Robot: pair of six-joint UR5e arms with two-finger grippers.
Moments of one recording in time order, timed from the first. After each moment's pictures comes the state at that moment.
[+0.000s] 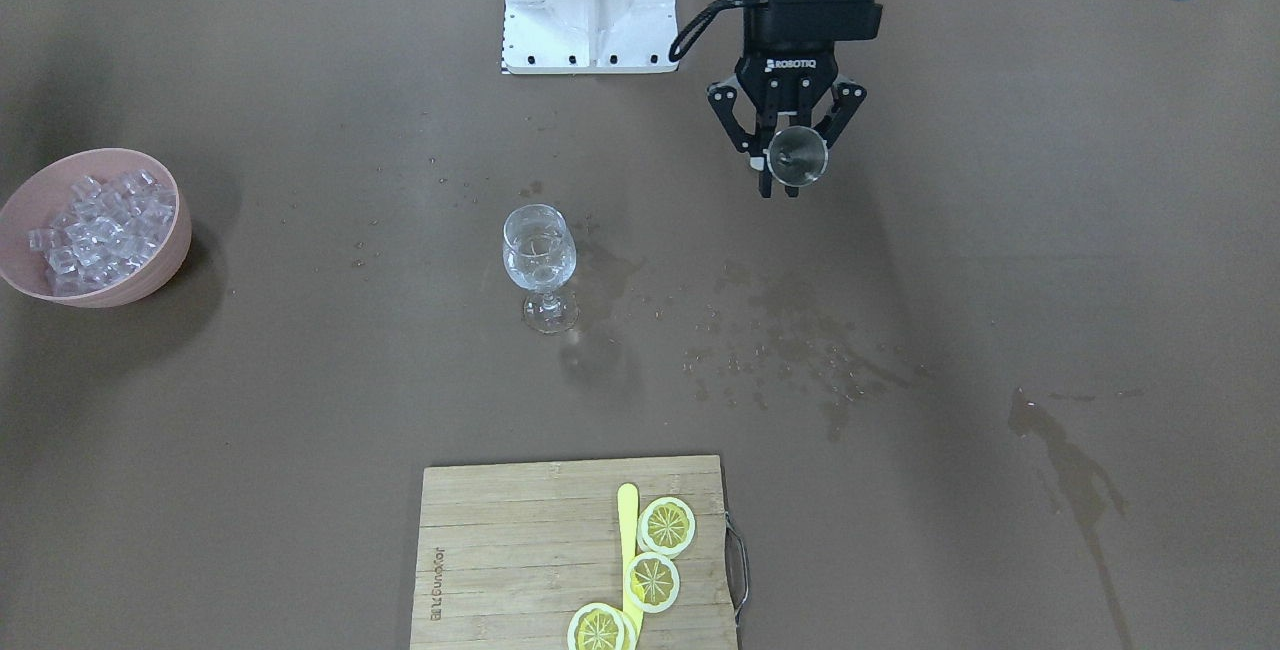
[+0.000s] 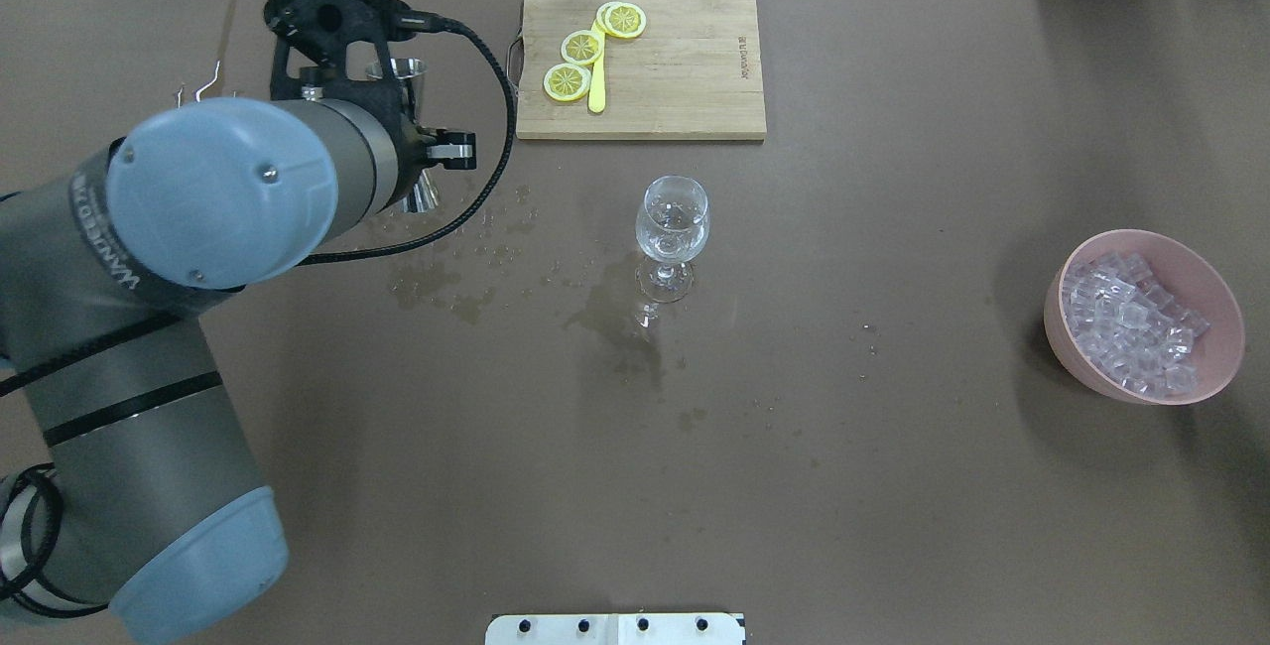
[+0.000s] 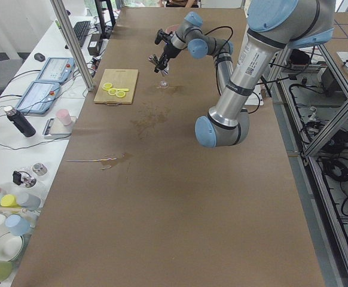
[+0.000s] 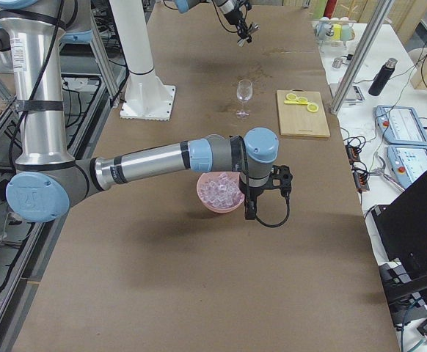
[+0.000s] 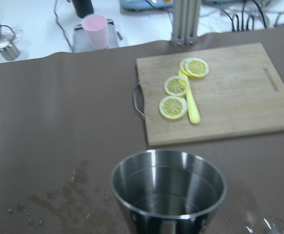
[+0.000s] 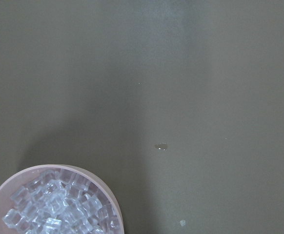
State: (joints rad) left arm -0.55 -2.11 -2.14 -1.39 -1.26 -1.23; right arm 1.53 -1.55 1.81 -1.75 2.41 0.07
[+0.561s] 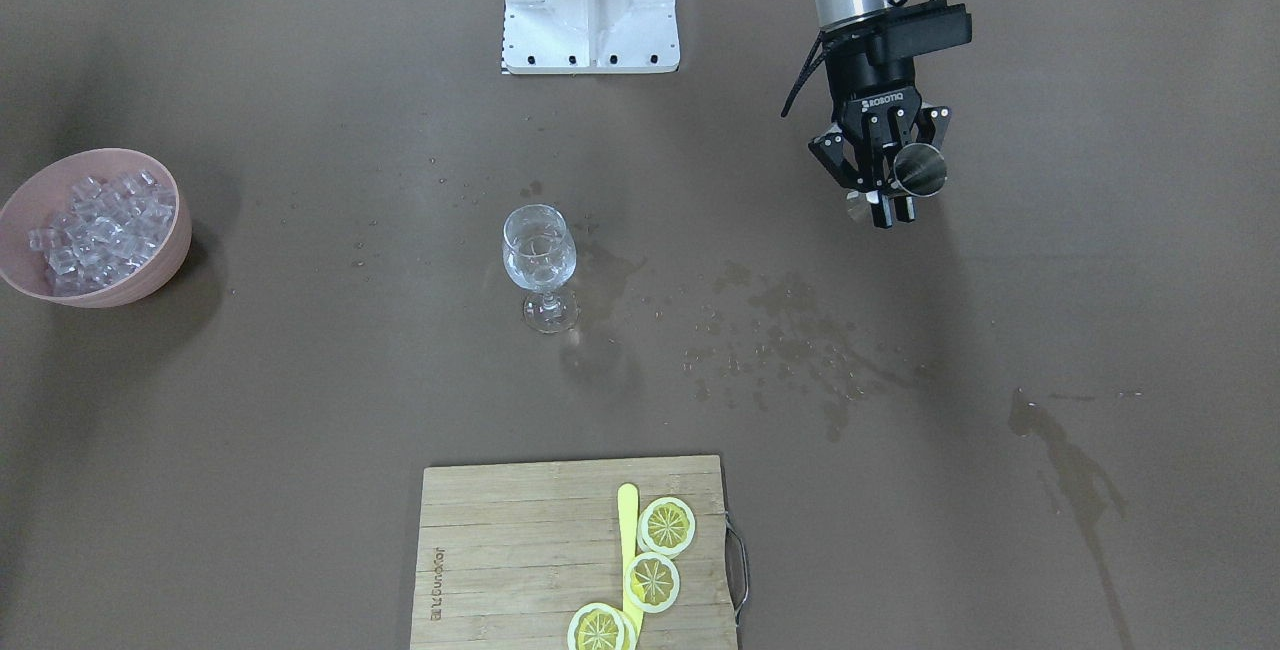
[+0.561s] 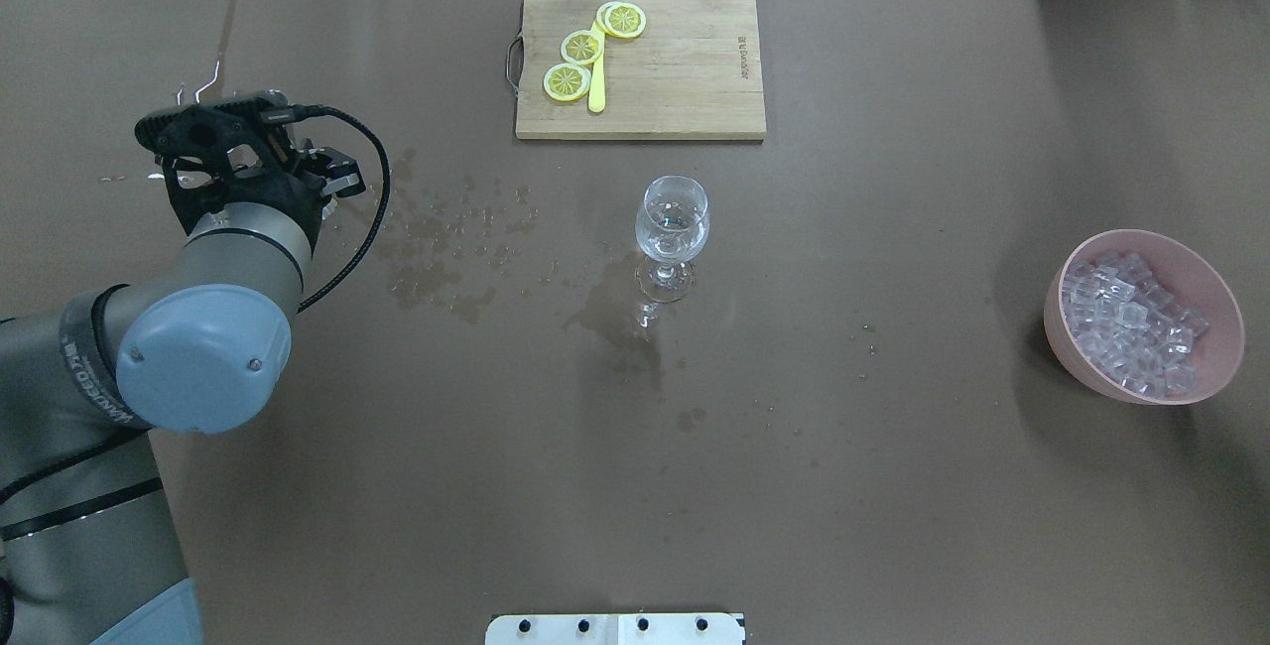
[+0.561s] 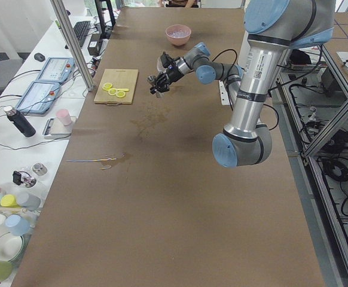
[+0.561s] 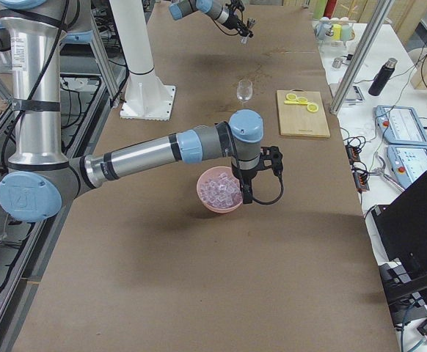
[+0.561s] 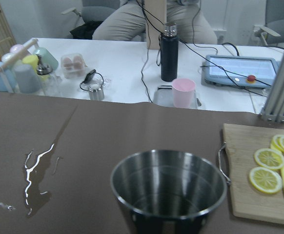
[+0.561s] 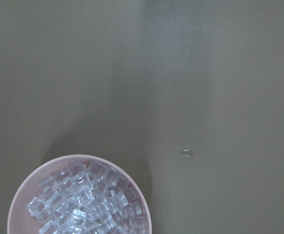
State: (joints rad) left arm -0.45 -1.87 -2.14 -1.47 -0.90 -1.49; right arm 1.45 -1.64 1.93 -1.58 2.38 0.14
